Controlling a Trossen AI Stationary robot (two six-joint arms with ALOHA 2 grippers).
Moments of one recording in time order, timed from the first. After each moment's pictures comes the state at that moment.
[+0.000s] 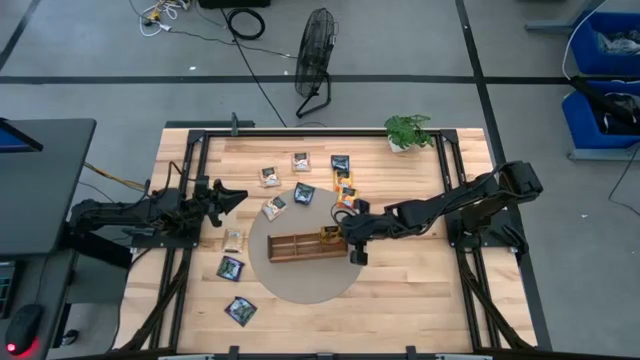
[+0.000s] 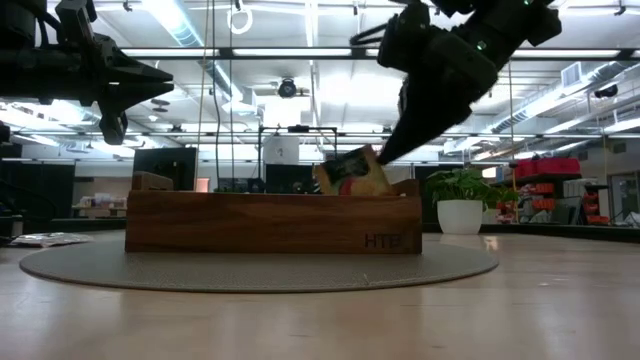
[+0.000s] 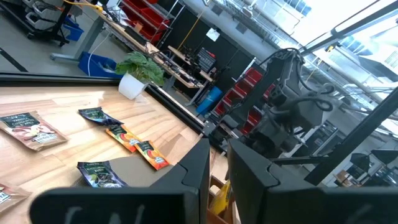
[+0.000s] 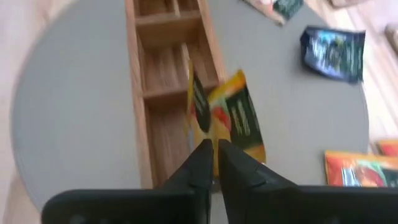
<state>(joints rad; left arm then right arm) -0.01 0.03 0.01 0.14 -0.31 -0.64 0.20 1.58 0.91 -0.16 0.20 0.19</state>
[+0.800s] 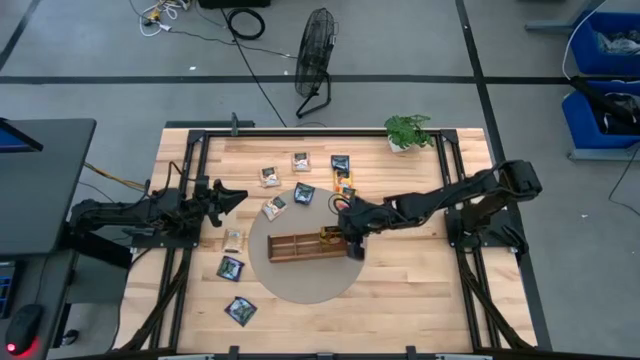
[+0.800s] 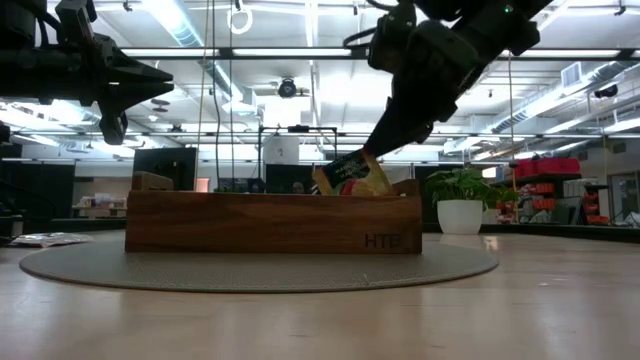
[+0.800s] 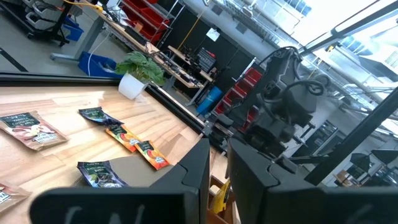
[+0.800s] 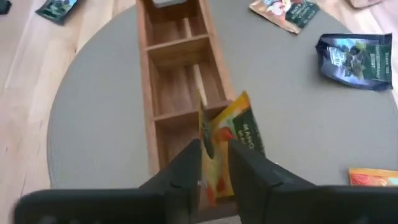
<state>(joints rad) -0.01 0.03 0.01 0.14 -0.31 -0.64 0.12 1.58 0.91 -0.10 0.05 0.22</state>
